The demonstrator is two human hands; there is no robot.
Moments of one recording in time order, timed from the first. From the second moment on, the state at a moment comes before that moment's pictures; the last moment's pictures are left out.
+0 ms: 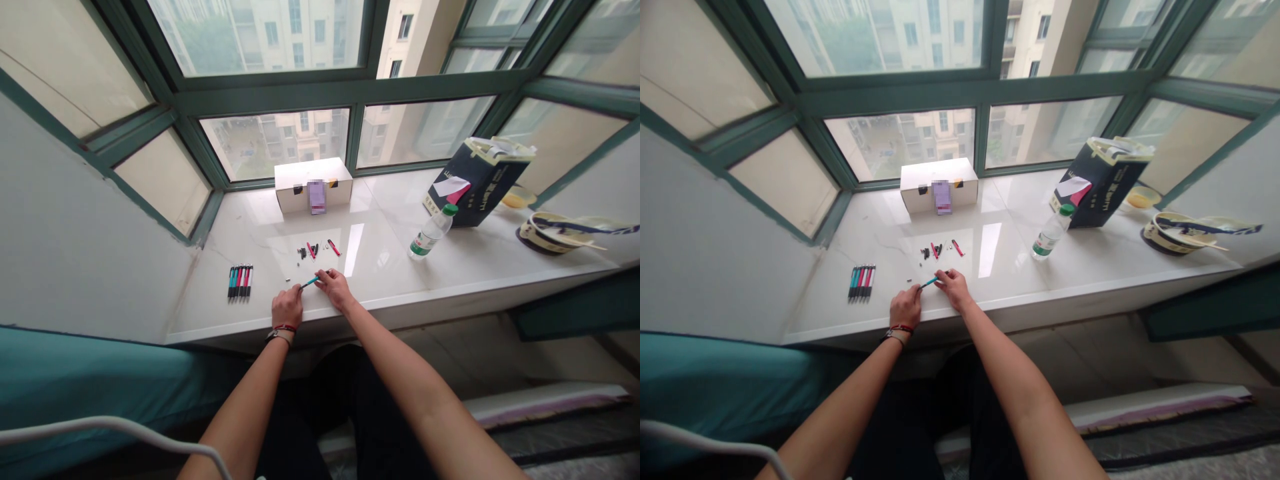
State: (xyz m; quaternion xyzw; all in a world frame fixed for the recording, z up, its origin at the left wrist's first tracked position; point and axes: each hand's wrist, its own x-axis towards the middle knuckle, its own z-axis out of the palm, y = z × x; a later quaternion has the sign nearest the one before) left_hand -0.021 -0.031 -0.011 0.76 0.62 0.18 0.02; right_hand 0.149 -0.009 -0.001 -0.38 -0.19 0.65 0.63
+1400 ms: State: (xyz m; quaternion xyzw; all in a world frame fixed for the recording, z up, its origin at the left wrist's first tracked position) left_hand -0.021 -0.030 -0.012 0.76 0.62 0.18 0.03; right_hand 0.147 -0.007 -0.006 -0.40 -0.22 0.64 0.62
